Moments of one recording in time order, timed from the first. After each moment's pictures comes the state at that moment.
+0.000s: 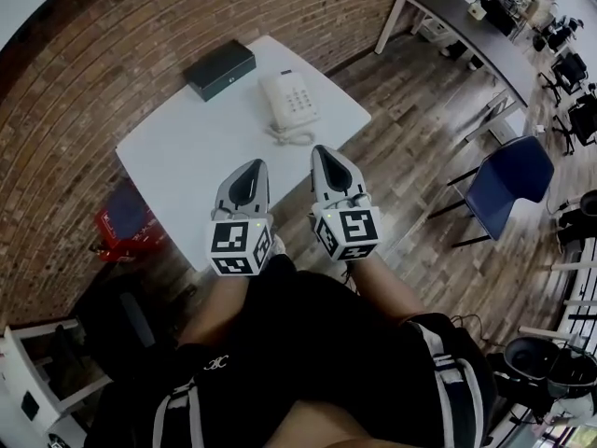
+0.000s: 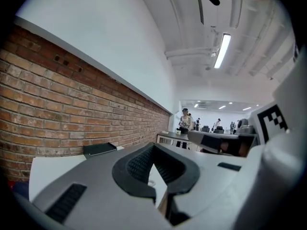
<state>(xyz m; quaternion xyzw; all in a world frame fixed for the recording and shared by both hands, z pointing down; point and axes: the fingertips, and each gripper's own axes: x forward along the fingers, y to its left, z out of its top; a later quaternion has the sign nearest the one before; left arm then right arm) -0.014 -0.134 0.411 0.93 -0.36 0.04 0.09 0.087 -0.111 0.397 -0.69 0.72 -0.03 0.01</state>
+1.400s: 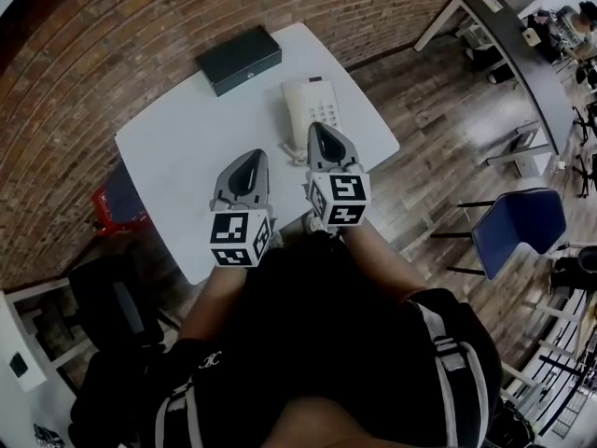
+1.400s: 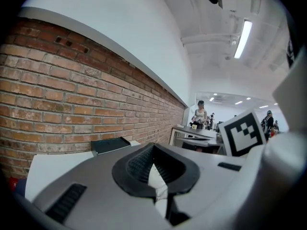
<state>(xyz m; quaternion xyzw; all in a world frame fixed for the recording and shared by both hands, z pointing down) 0.020 -0.286 0.449 0.89 -0.43 0.08 0.13 0.131 -0.320 0.475 -0.65 0.75 -0.12 -0.06</state>
